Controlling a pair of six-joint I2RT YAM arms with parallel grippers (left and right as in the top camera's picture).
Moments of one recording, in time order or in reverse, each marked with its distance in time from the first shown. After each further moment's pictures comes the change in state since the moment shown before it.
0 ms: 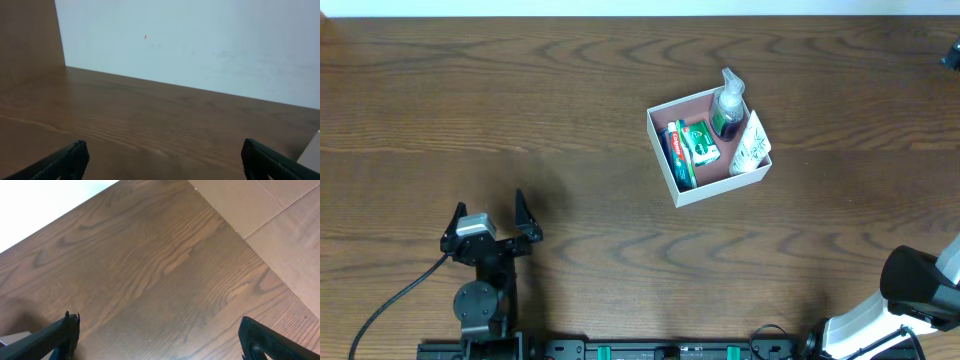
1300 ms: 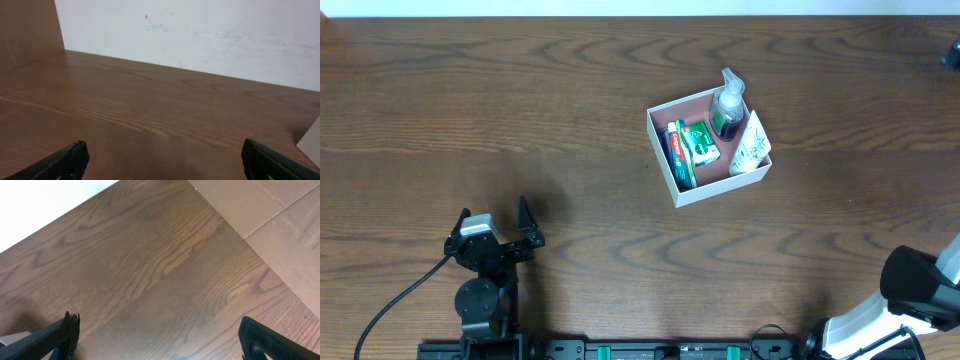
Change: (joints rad) left arm 0.000 -0.031 0.013 -0.140 0.004 0.000; right arm 0.000 0.000 0.000 0.000 0.000 0.000
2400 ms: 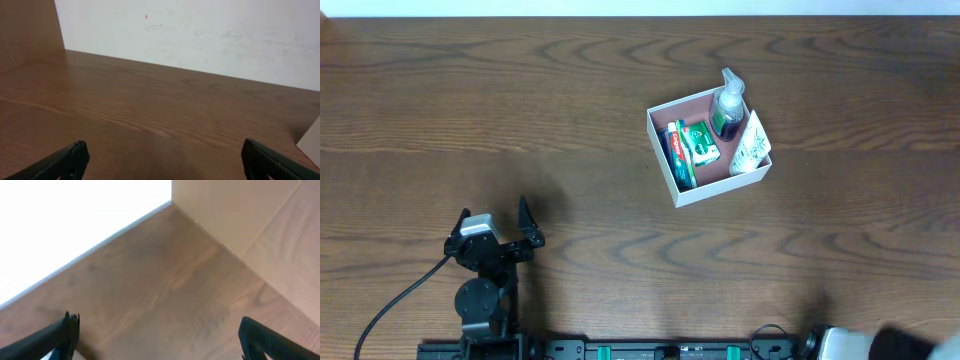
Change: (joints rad) left arm 0.000 0.000 0.002 -0.003 0.000 0.000; right arm 0.000 -0.355 -0.199 0.136 -0.039 0.018
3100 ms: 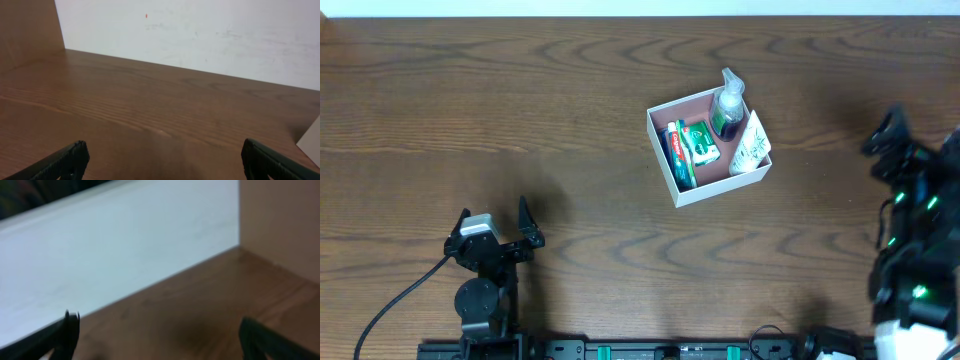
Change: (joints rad) left arm 0.000 0.000 0.003 -0.006 0.000 0.000; right arm 0.109 -0.735 -1.560 1.337 -0.155 0.037
